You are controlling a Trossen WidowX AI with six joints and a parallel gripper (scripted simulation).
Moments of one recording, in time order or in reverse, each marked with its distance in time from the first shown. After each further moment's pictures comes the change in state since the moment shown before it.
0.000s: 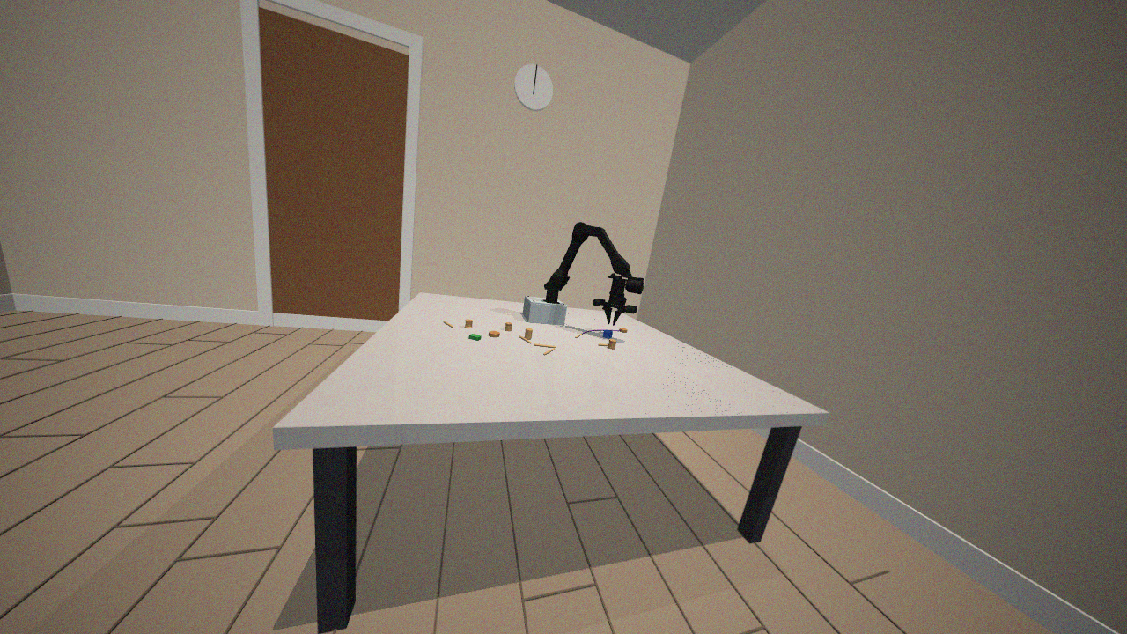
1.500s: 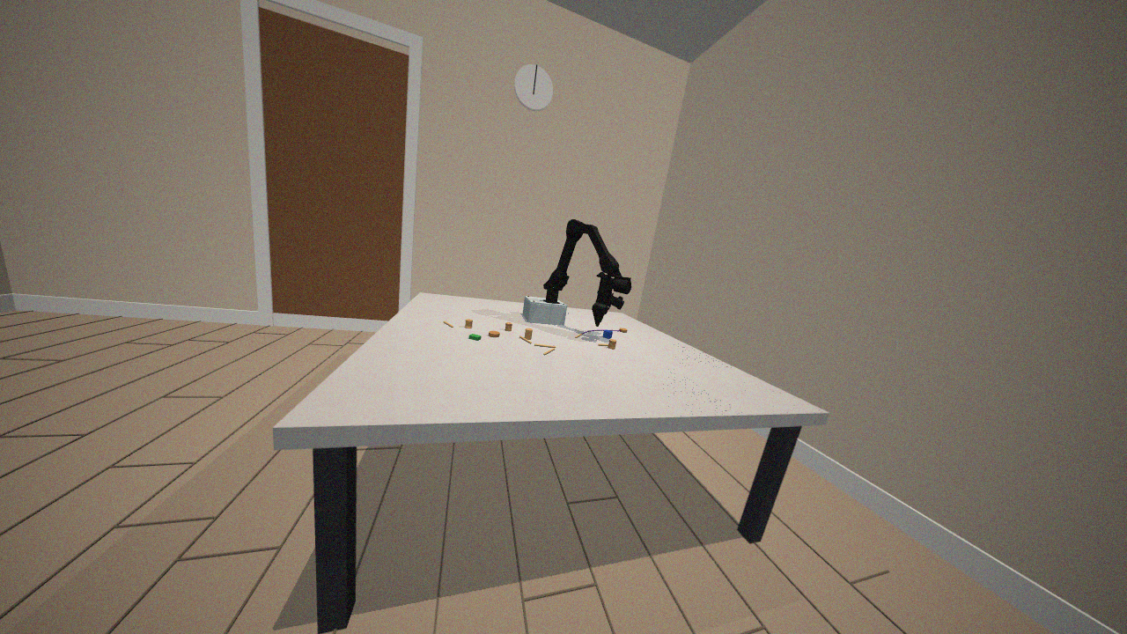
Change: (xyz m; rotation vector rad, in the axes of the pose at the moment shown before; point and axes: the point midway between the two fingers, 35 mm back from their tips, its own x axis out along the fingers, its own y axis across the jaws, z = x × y) arm 0.002 0.043 -0.044 1.333 0.017 0.025
